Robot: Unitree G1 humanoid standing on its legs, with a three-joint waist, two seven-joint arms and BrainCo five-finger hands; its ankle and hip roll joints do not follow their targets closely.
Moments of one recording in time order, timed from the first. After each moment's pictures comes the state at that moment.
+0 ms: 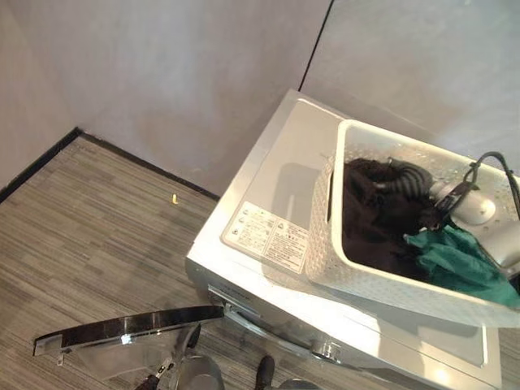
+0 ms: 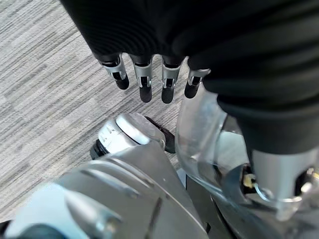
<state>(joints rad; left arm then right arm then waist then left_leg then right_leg) 0.09 0.25 0.07 1.20 -0.55 -0.05 -0.04 -0.59 -1.12 0.37 0.19 0.34 -0.05 0.17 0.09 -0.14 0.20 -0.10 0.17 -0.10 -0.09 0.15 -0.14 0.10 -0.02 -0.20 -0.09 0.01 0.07</state>
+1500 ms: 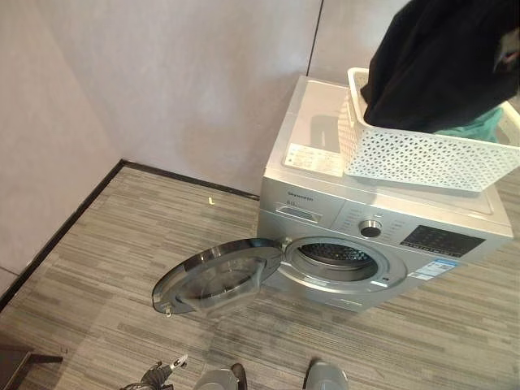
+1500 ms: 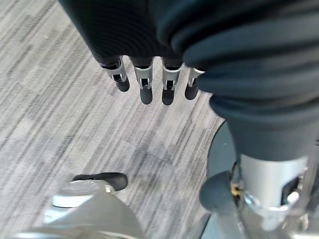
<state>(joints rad) -0.02 0.27 -0.11 1.27 -0.38 -0.06 0.02 -1.40 -0.97 0.41 0.65 0.34 -0.05 -0.31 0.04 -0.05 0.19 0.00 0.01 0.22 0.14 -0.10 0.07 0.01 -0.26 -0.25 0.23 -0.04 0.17</state>
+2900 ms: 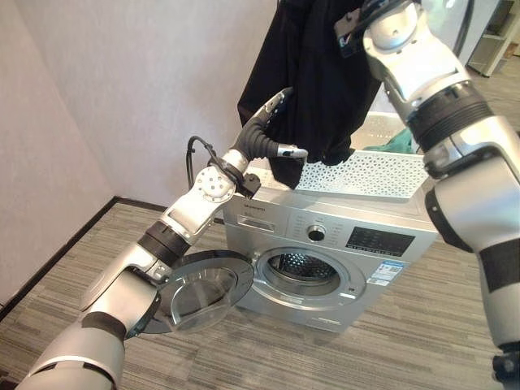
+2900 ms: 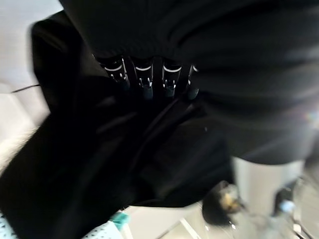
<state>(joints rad) -0.99 0.39 -0.65 0.48 -0.43 -0.08 0.13 -1.68 -0.49 0.76 1.00 0.40 -0.01 -0.28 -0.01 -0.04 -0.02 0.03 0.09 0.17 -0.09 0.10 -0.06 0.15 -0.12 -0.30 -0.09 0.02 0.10</state>
